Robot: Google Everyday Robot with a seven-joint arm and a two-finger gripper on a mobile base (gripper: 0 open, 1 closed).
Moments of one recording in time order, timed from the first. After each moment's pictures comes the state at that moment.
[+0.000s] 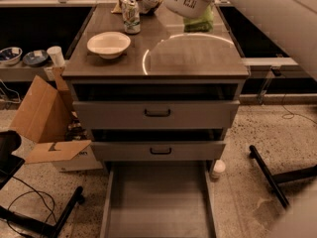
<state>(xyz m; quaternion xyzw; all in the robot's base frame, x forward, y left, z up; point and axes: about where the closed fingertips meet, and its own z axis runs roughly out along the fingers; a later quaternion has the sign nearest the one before) 0.772 -0.154 1.049 -0.18 0.78 -0.32 0.51</state>
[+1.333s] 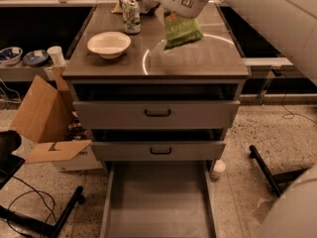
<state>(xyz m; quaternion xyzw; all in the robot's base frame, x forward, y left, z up) 0.784 -0.150 1.048 -0.18 0.77 -0.32 0.51</state>
